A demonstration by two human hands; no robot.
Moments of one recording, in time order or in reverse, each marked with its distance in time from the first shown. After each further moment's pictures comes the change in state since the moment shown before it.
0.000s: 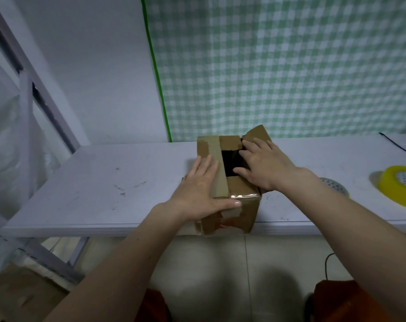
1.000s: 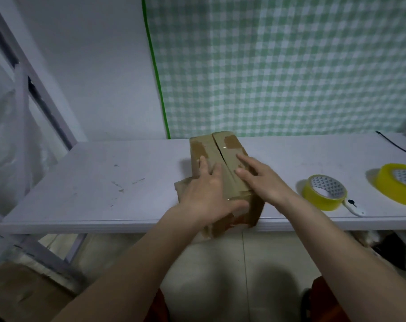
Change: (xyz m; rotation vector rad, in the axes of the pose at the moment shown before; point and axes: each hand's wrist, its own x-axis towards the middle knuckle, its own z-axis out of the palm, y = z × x) left_hand -0.013 0.036 0.003 0.061 -0.008 -0.185; right_hand -0.023 -0.014 0.040 1.147 0.114 0.162
